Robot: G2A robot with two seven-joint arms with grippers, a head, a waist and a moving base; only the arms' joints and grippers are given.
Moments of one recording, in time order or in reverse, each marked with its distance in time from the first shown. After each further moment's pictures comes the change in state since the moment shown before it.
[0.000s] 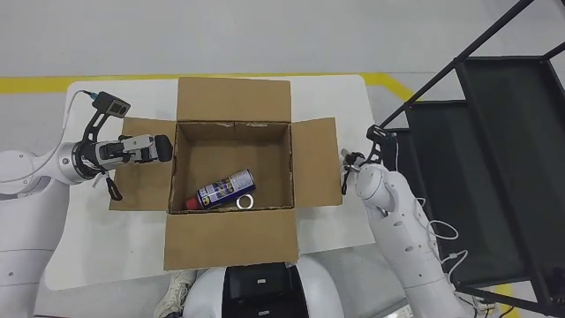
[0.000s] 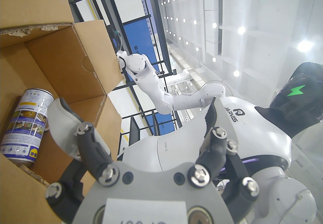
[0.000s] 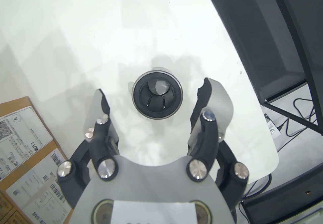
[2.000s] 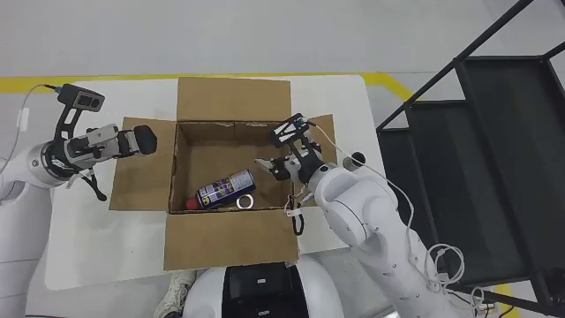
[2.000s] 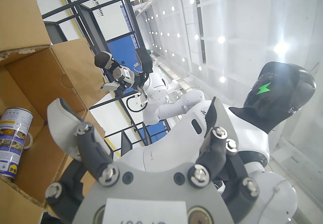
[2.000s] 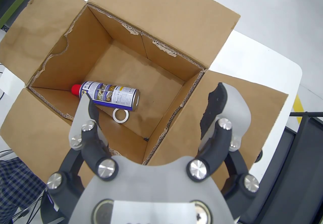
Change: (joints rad) left arm 0.069 0.015 -0.114 -0.093 -0.120 0.046 0.032; right arm 0.009 0.014 -0.323 -0.538 -0.290 -0.581 0.288
